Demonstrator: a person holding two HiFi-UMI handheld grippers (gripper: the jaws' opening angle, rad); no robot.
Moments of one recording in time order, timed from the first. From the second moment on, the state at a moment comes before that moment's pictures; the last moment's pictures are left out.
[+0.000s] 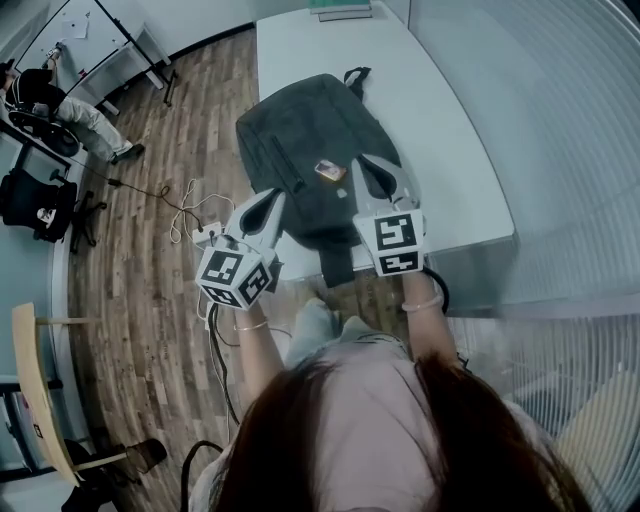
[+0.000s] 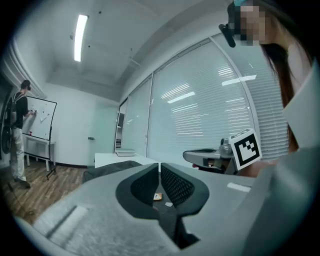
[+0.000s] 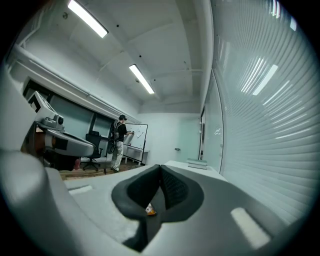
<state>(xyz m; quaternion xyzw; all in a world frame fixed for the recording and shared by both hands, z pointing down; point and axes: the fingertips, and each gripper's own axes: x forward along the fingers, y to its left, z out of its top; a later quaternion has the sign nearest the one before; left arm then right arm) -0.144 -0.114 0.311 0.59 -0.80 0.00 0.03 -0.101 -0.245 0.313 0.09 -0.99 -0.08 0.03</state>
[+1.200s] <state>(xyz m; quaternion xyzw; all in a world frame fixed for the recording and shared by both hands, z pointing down) -0.143 -0.036 0.276 0.54 -0.84 0.00 -0.02 -0.067 -0.172 0.282 0.15 -0.98 -0.09 0.02</state>
